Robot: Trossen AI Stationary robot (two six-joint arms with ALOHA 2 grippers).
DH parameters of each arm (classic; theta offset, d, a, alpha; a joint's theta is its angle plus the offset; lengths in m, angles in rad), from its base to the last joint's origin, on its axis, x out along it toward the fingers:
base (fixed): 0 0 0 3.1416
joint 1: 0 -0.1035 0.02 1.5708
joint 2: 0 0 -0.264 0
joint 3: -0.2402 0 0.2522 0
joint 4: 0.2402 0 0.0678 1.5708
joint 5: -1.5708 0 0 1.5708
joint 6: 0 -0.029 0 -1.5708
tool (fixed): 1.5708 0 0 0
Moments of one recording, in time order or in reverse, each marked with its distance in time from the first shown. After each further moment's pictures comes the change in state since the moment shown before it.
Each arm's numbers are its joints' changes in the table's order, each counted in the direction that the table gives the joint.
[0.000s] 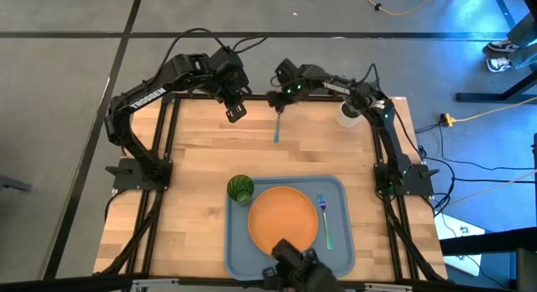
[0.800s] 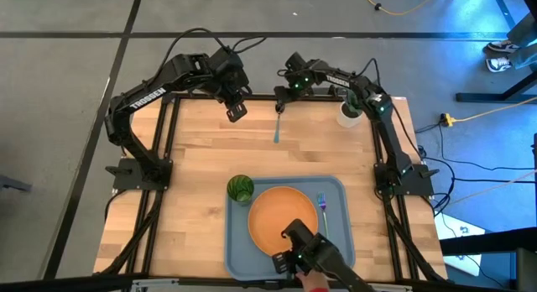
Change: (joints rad) left arm 0.000 0.000 0.000 -0.001 0.000 0.028; right arm 0.134 0.095 -0.015 -0.012 0.183 0.125
